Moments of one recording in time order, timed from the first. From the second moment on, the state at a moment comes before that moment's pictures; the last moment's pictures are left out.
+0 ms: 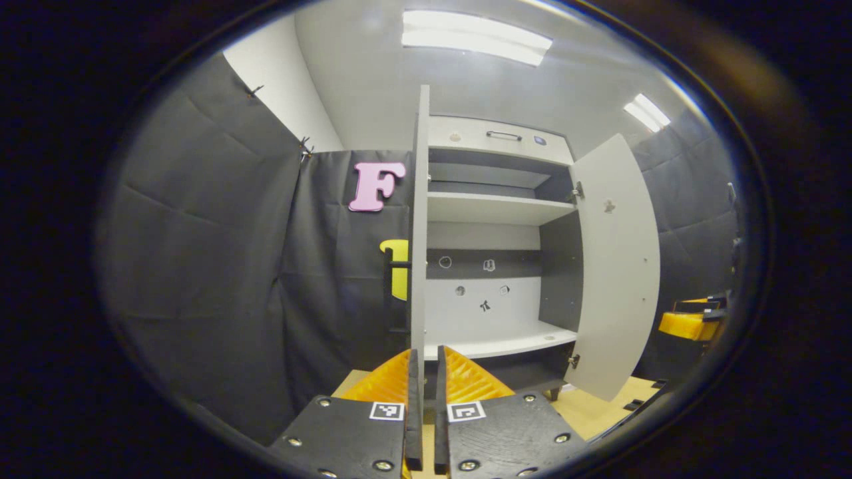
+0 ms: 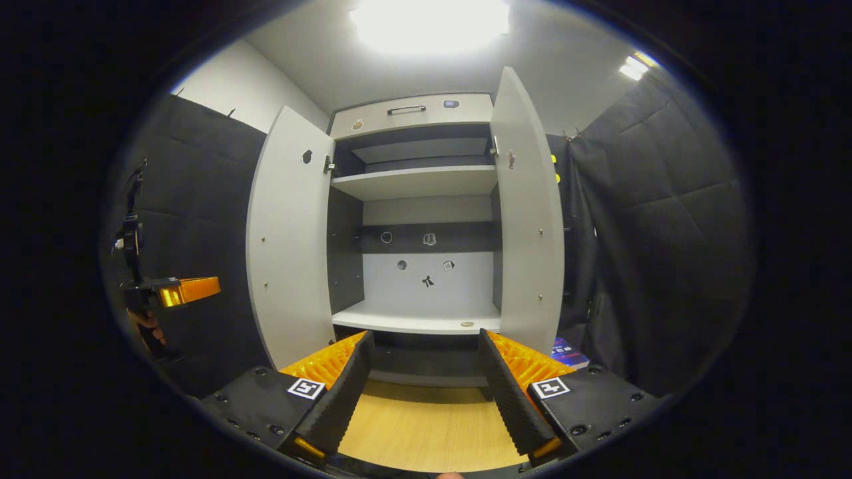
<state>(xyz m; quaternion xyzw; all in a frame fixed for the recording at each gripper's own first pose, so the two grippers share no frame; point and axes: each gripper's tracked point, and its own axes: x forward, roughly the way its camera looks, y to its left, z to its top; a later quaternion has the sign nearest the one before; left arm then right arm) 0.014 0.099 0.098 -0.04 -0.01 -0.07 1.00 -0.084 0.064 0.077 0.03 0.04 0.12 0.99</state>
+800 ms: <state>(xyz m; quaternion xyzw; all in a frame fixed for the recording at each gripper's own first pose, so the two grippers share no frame) -0.054 0.045 0.072 0.00 0.01 -0.05 1.00 -0.097 0.000 0.075 0.04 0.02 0.08 1.00</state>
